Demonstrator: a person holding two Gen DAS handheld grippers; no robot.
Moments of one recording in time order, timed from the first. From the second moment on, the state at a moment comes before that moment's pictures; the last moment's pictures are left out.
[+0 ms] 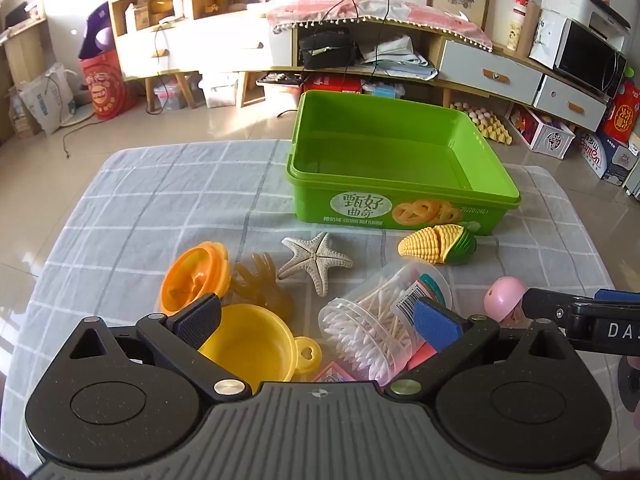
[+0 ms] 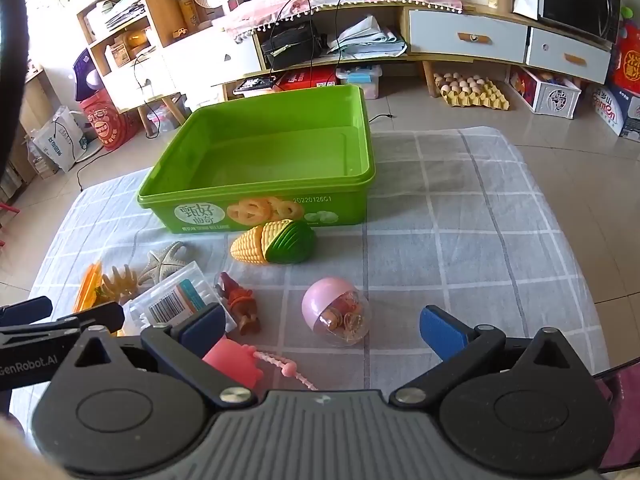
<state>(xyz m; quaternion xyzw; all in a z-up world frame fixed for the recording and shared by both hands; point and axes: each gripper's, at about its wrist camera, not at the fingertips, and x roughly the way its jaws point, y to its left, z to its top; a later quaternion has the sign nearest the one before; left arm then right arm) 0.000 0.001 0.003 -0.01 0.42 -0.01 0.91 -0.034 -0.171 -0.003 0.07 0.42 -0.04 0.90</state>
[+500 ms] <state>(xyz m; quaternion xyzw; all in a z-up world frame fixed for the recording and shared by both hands) 0.000 -0.002 0.000 -0.01 0.42 -0.02 0.91 -0.032 -0.185 -0.001 0.08 0.42 -0.04 0.90</state>
